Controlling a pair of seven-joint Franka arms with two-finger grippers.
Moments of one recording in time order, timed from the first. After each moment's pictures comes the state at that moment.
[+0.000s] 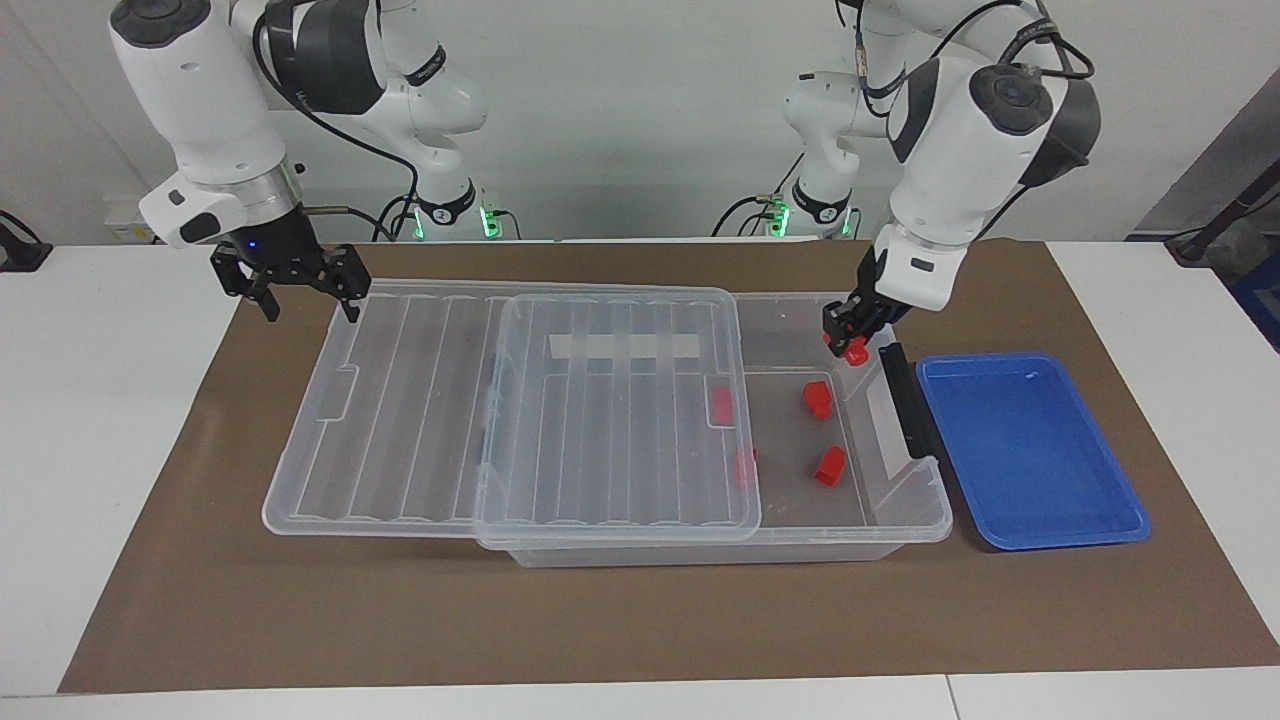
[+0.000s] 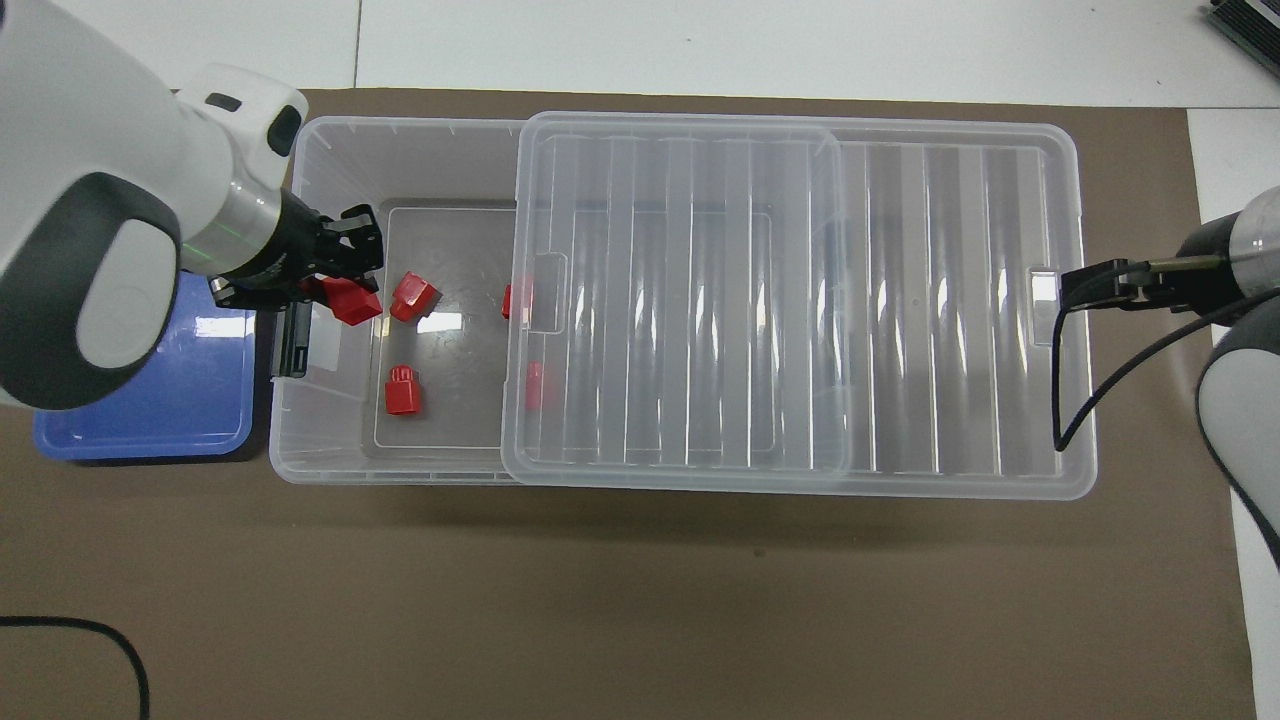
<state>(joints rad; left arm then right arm) -0.24 0.18 -0.08 -1.58 -0.08 1.81 -0.65 -0.03 0.00 0.05 -1.66 -0.05 1.74 0.05</state>
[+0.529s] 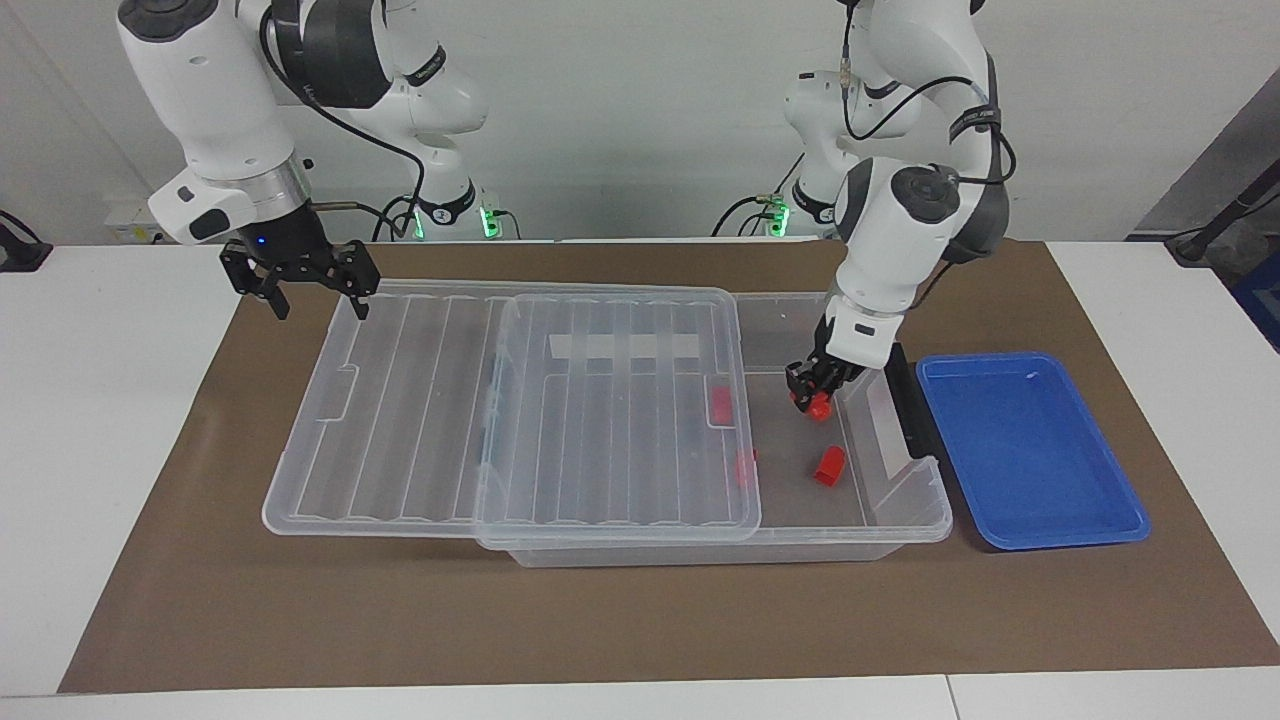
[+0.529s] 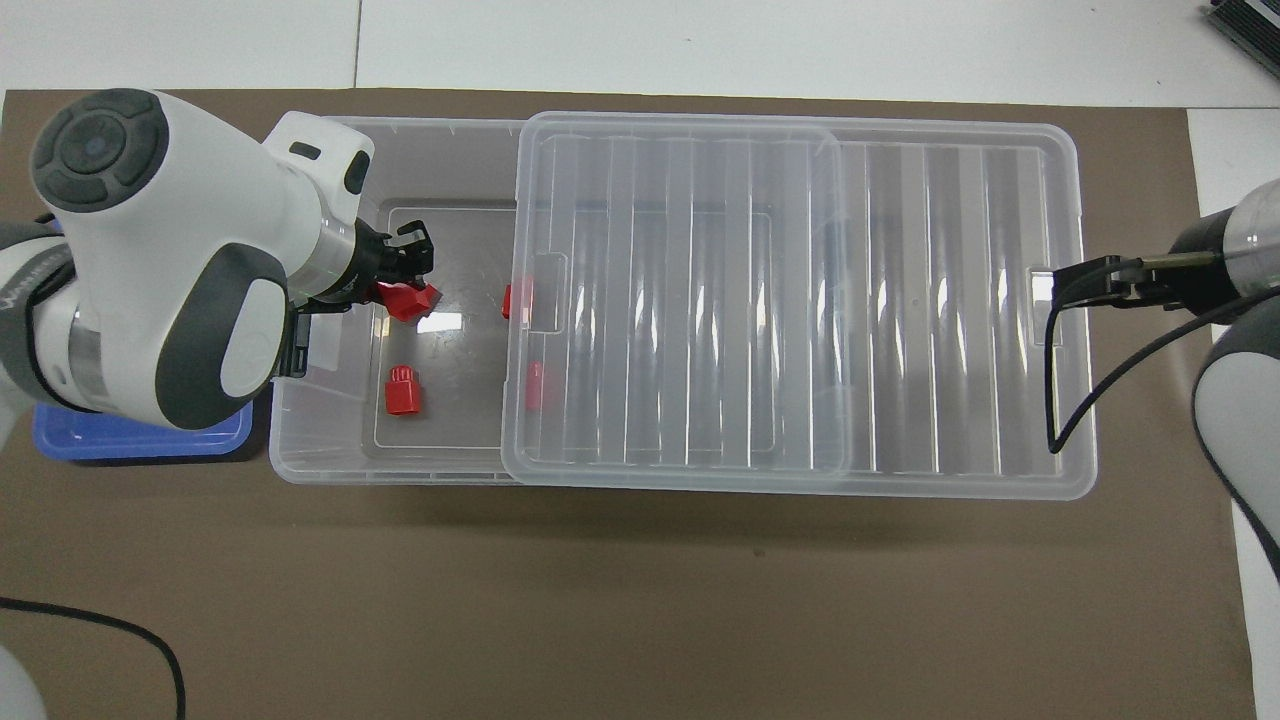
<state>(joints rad) -0.29 0.19 -0.08 -1.87 -0.06 2.18 -0.65 -0.03 0.01 0.06 -1.66 -0.03 1.74 0.06</state>
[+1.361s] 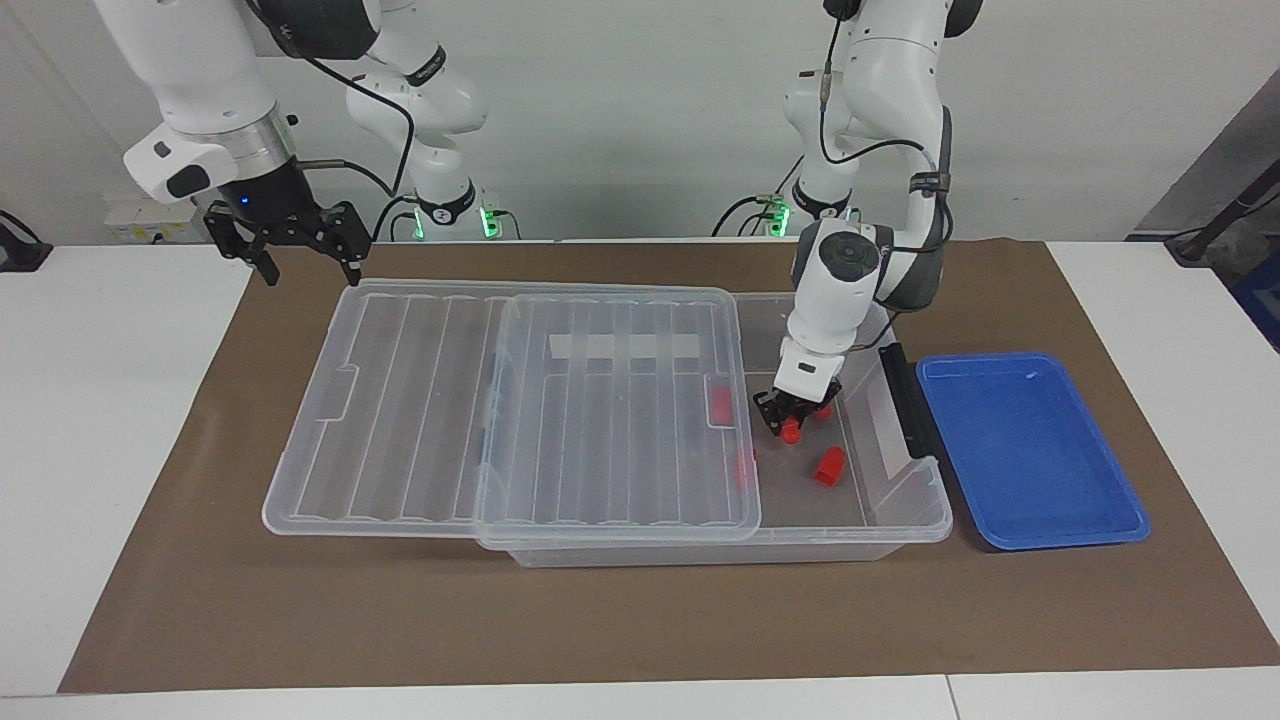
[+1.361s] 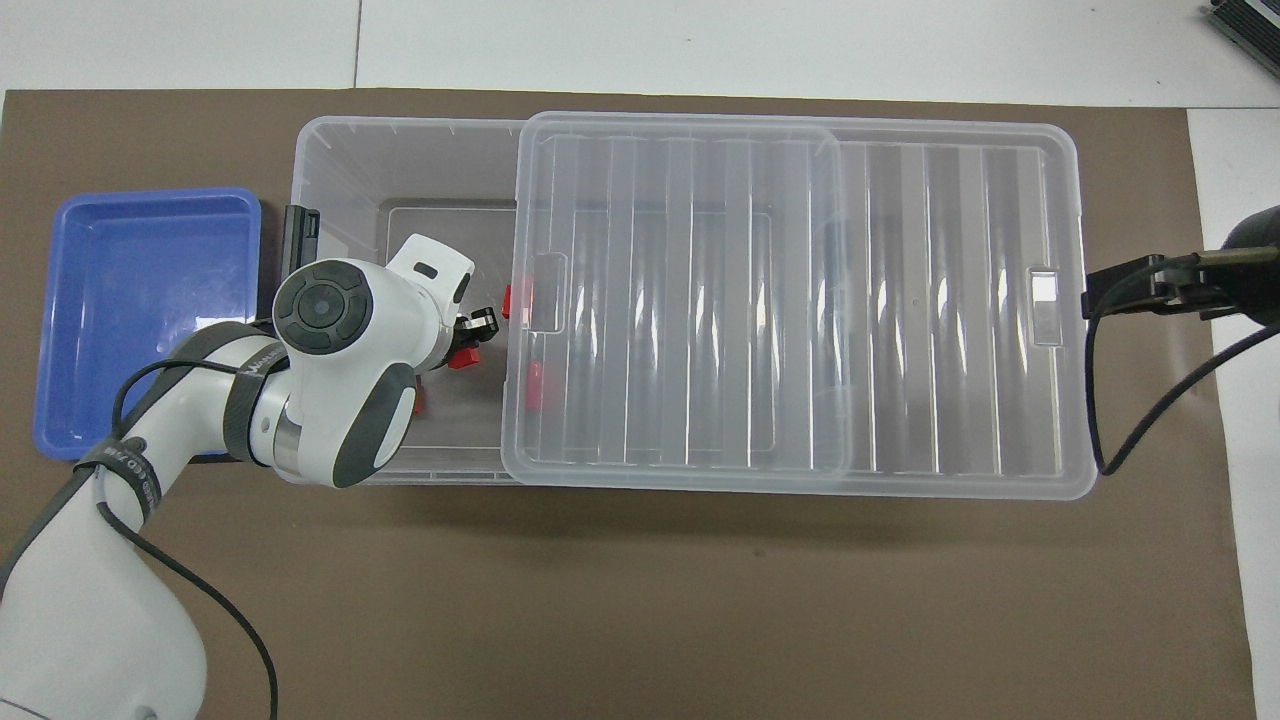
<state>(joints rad) -0.32 0.27 -0.07 -2.03 0.06 2.41 -0.65 -0.03 0.01 0.06 -1.54 -0.03 1.59 0.06</state>
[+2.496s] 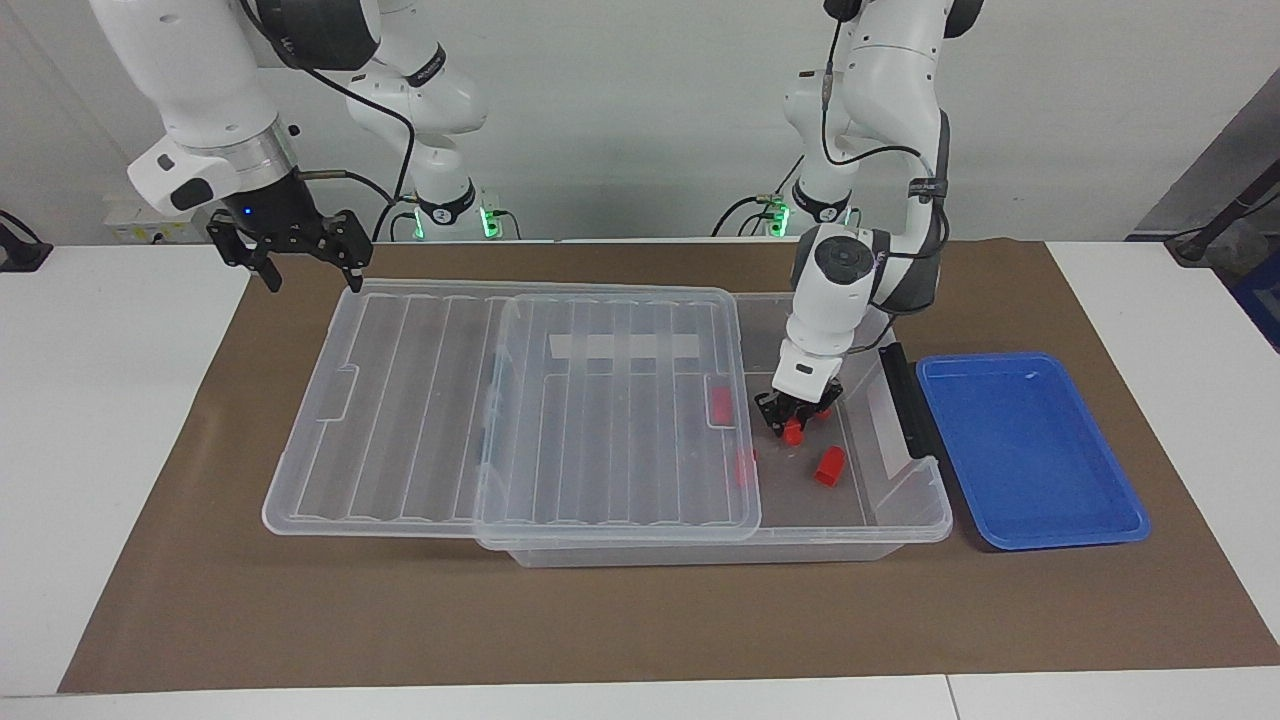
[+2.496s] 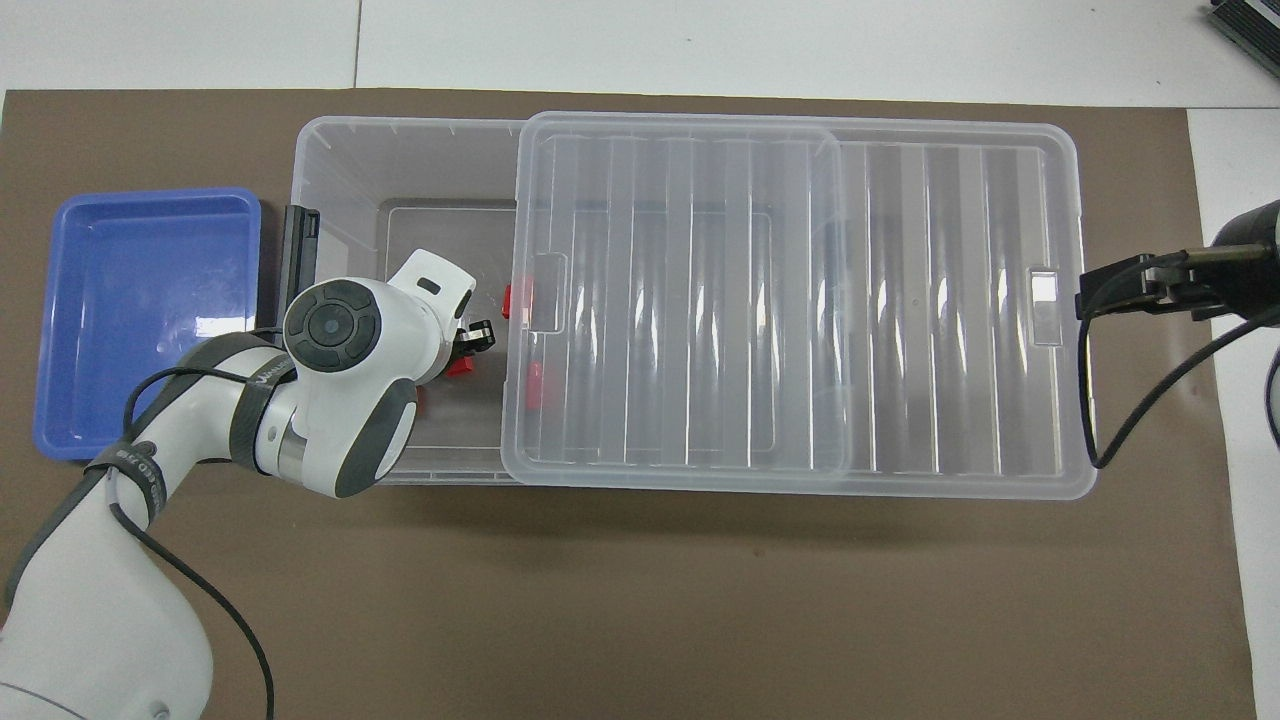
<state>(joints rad) -0.32 0.27 -0.07 -2.08 0.07 2.46 -0.64 -0.04 0.02 0.06 -1.55 -0.03 1.59 0.06</state>
